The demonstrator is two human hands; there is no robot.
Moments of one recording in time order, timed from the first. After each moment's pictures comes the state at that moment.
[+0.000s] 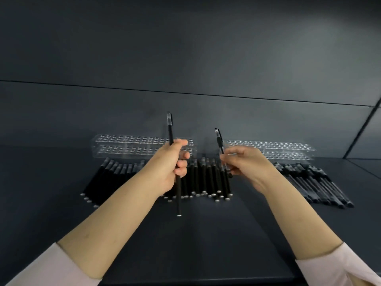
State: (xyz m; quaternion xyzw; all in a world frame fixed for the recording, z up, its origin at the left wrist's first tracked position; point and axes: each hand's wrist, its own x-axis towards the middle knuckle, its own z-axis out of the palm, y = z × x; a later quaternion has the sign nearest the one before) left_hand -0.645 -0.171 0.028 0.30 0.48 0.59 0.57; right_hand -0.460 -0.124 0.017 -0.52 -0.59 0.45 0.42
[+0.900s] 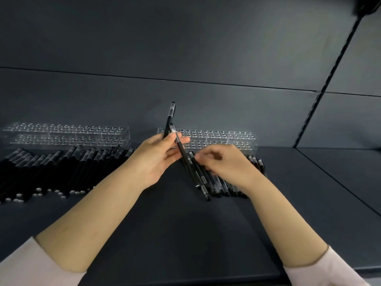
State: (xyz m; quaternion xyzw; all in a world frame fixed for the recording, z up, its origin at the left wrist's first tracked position) left_hand -0.484 -0.129 0.018 0.36 0.45 0.59 0.56; right_hand -0.305 -0.108 0.015 -0.49 -0.75 0.32 0.31
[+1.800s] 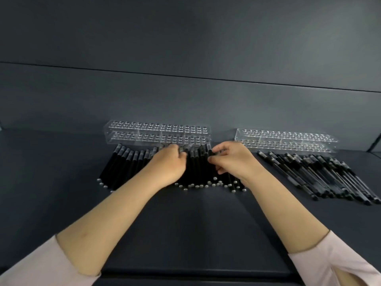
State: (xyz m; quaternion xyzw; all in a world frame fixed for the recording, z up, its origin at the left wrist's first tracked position) left_hand -0.685 -0.186 0.003 0.61 0.72 0.25 0.20; right_hand -0.517 -0.124 -0.005 -0.54 -0.67 0.39 0.33
